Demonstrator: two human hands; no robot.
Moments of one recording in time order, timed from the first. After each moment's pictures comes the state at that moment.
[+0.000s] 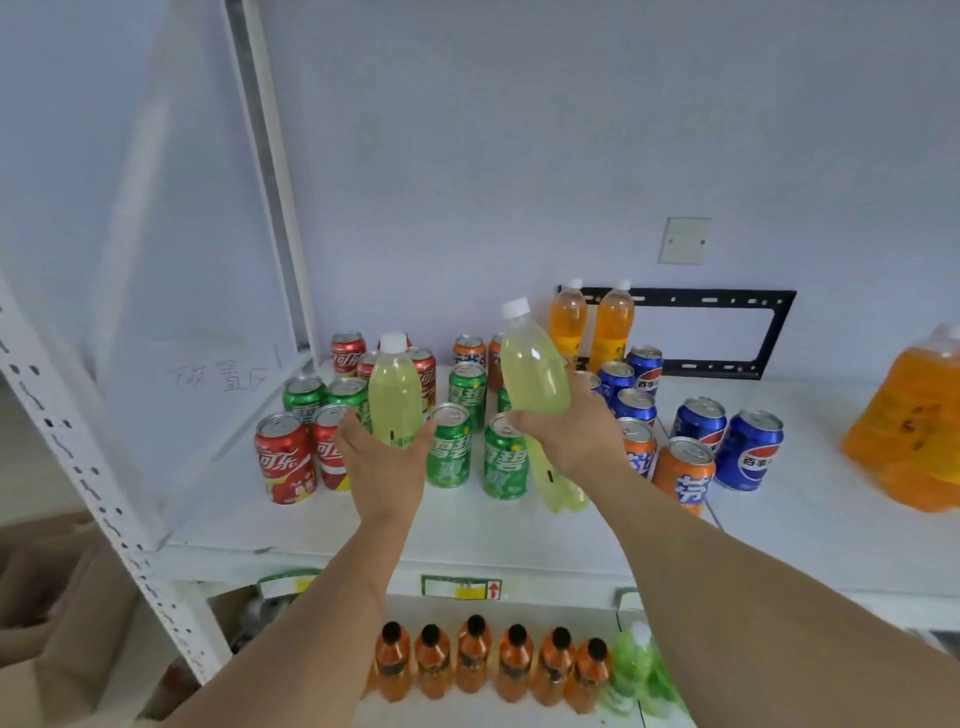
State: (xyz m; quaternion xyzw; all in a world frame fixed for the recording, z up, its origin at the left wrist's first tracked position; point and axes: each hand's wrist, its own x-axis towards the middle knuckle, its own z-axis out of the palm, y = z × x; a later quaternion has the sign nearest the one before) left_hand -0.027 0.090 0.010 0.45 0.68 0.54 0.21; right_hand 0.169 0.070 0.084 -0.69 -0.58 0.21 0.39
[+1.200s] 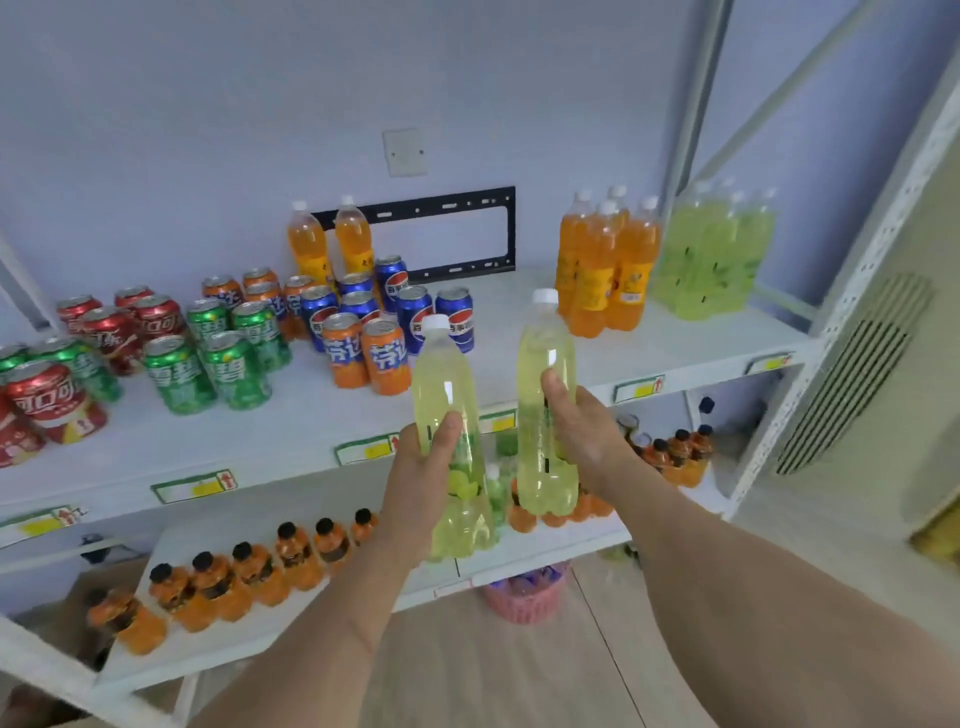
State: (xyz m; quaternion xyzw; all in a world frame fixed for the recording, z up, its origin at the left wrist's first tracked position) left_hand 0.289 -0.165 -0.003 0.55 0.48 0.42 0.54; right_hand 0.471 -0.191 0.021 -0.66 -0.36 0.40 0.53
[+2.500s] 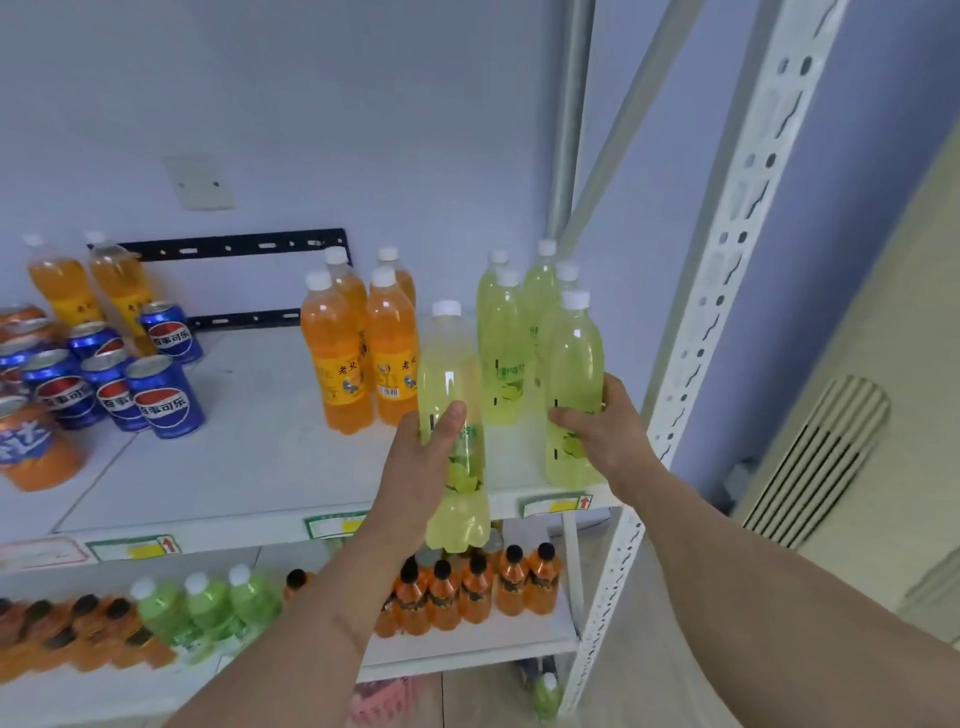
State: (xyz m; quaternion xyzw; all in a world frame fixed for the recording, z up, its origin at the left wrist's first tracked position) left_hand 0.786 -0.107 0.025 0.54 0.48 0.48 0.49; right_hand 1.003 -0.101 0.019 -0.64 -0.43 0.34 0.54
